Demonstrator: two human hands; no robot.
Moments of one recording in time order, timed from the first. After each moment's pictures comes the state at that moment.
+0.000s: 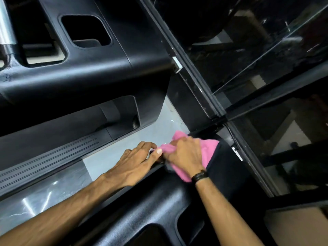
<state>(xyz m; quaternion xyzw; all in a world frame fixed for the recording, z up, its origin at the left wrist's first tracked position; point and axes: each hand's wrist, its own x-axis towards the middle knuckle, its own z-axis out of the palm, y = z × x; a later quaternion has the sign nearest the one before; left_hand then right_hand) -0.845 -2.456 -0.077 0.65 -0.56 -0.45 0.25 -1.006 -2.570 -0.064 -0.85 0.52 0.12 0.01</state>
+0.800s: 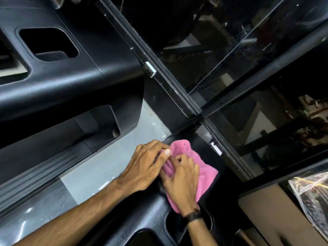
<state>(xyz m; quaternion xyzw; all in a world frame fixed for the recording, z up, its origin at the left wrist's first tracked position) -0.888 -2.486 -0.052 0.53 -0.61 -0.37 0.45 -1.048 -2.487 -0.052 -0.77 0.63 -0.08 -0.03</state>
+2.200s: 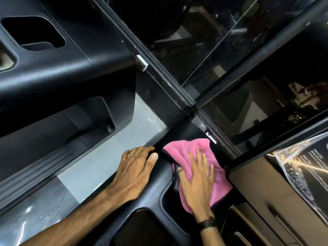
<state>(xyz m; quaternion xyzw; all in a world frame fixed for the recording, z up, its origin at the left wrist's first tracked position) -0.903 -2.430 -0.059 0.60 -0.60 -0.38 0.36 -1.118 -2.448 -0.045 -0.73 0.68 -0.06 -0.03</state>
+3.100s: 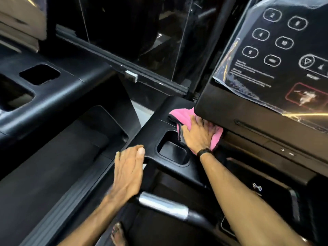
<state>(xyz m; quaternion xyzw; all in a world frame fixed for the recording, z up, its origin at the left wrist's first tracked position) -0.928 -2.300 -0.045 0.64 -0.65 -0.25 0.31 -1.154 -2.426 -0.041 -0.63 0.77 -0.06 -0.01</state>
